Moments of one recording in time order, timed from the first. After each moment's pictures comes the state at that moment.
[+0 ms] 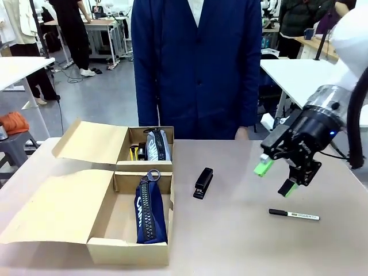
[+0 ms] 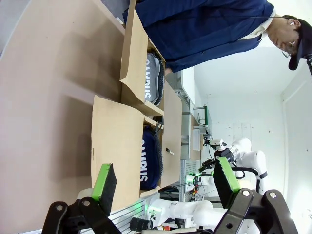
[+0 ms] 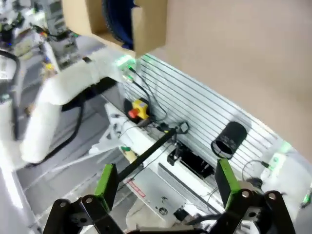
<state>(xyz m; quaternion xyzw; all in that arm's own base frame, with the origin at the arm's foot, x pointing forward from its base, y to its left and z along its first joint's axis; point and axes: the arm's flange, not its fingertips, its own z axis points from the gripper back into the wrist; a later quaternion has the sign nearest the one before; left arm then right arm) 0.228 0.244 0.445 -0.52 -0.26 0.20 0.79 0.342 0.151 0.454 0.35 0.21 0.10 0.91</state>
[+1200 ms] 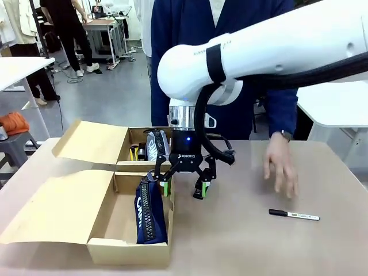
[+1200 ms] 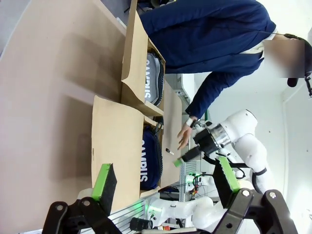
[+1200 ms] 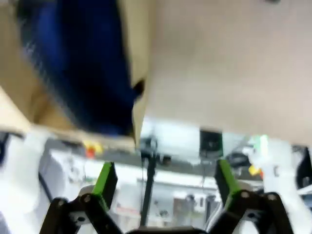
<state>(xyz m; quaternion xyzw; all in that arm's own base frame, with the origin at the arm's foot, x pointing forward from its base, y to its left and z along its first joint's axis) 0.228 0.244 0.446 -0.52 -0.26 0.20 0.79 0.395 0.409 0.411 0.05 0.28 0.09 0.95</state>
